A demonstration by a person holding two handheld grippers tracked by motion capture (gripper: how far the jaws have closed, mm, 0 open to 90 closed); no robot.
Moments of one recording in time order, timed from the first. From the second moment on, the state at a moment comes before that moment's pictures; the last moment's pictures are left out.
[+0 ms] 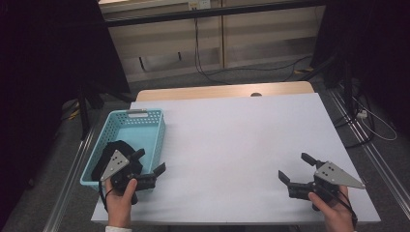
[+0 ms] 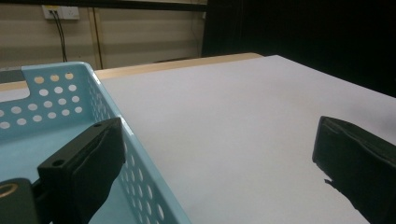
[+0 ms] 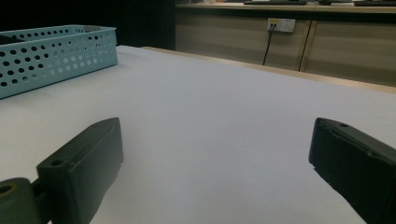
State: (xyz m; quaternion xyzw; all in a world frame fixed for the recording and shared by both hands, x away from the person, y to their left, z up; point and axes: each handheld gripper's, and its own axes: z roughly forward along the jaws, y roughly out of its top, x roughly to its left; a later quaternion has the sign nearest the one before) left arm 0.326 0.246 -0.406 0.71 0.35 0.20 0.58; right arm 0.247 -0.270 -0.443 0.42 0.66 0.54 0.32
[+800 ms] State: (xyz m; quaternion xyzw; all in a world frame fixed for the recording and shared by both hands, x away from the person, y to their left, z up) left arm 0.321 0.251 -0.395 0.71 0.35 0.21 0.58; right arm 0.247 -0.266 -0.442 0.41 0.67 0.54 0.31
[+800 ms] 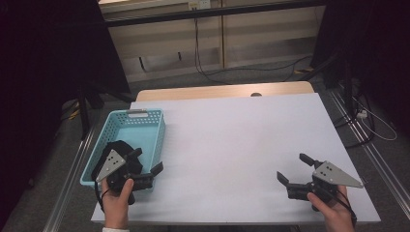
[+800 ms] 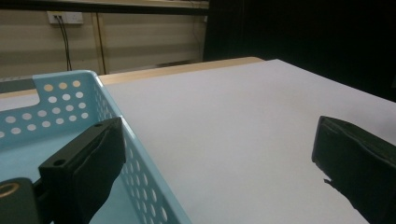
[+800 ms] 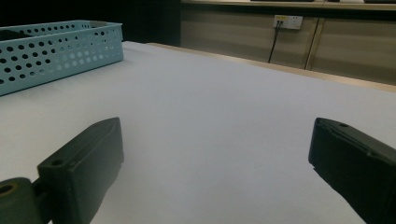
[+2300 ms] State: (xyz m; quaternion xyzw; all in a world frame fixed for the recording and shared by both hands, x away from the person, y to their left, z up) left arm 0.353 0.281 -0.352 0.72 0.36 0.22 0.55; right arm 0.250 -0.264 -0.442 0.40 0.68 0.54 0.30
